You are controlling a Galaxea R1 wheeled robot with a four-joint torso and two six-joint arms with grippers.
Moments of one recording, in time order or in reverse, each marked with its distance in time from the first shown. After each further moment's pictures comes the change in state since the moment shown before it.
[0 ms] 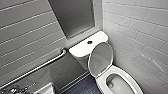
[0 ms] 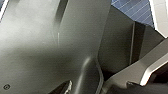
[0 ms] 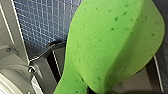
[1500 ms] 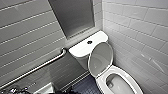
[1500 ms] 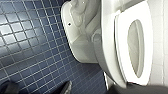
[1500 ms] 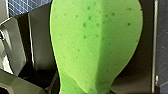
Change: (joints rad) left arm -0.664 -0.259 0.409 -0.638 0.203 -0.019; right arm -0.190 0.444 -0.668 -0.241 0.201 -0.031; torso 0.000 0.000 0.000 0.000
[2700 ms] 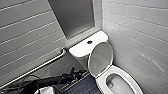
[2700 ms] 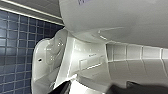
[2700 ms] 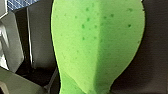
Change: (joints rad) left arm -0.237 0.108 -0.044 -0.449 -0.220 -0.008; right arm -0.013 0.112 -0.150 -0.001 0.036 0.000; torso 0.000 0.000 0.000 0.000
